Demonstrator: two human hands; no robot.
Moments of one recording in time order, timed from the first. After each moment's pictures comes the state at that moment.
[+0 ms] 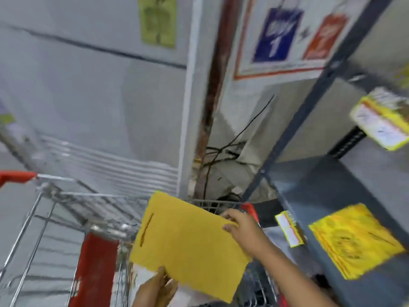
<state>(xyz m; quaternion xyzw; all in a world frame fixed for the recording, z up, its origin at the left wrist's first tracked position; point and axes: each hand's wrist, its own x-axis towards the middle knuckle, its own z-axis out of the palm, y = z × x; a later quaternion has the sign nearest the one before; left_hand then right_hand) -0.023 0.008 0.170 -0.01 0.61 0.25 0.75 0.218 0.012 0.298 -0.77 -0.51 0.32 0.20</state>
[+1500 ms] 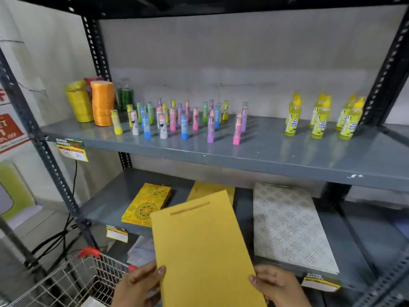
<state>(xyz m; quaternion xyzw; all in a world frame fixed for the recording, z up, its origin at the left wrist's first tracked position) 0.109 -0.243 0.422 0.55 0.23 -0.05 0.80 0.168 -0.555 0.410 -0.72 0.03 0.16 0.67</state>
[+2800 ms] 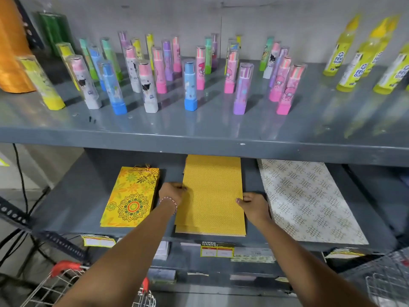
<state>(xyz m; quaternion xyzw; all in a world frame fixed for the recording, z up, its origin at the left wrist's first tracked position) 0.443 -0.209 0.340 0.85 0.22 -0.05 0.47 0.403 -0.449 0.318 -0.86 0.19 0.03 0.48</state>
